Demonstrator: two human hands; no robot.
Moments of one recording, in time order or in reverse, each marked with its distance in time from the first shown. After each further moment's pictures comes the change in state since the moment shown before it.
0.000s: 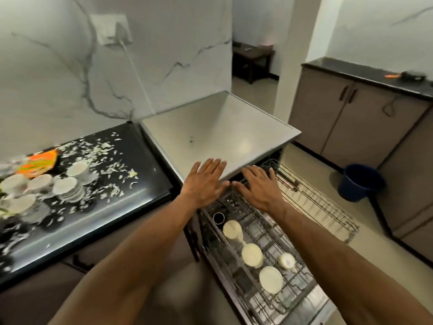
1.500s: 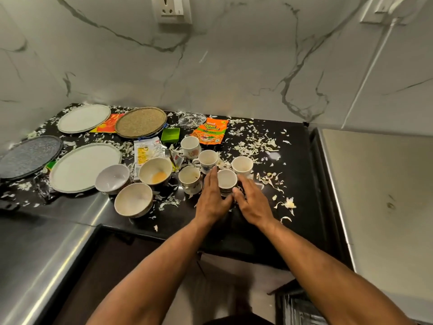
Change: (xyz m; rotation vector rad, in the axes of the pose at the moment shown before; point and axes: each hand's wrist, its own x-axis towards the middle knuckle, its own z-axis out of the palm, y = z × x) left_hand -0.150 -0.336 0.066 -0.616 0.404 -1.119; right_hand 0.214 -0.385 0.191 0.576 -0.345 -0.609
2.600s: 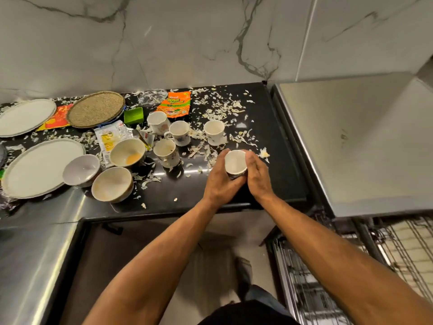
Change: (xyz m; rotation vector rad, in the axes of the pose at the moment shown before) left_hand -0.068 0.024 0.032 -0.385 -0.172 0.327; right_hand -0.090 -0.011 -0.007 0.600 0.464 0.177
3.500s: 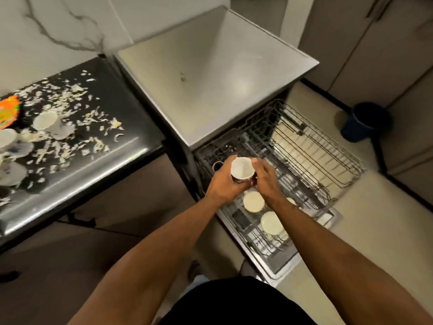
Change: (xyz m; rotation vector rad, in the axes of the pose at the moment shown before) left_hand -0.182 0.135 0.268 0.009 -0.726 -0.001; right_hand -0.264 0.046 -0.292 0.185 0.633 0.372
